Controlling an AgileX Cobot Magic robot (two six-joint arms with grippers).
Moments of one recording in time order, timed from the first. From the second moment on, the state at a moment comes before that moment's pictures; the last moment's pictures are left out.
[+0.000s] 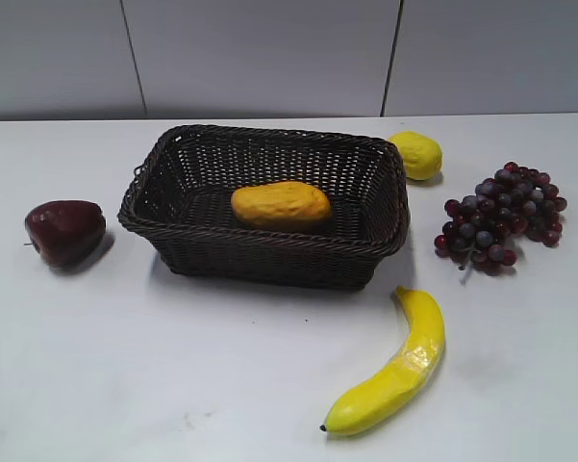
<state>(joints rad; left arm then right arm) -0.20 0.22 -0.51 -0.05 1.04 0.14 0.09 -0.01 -0.50 -0.02 1.05 0.02</state>
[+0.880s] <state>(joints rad) -0.20 -0.01 -0.51 -0.05 1.05 0.14 0.09 -0.01 -0.50 -0.02 1.05 0.02</state>
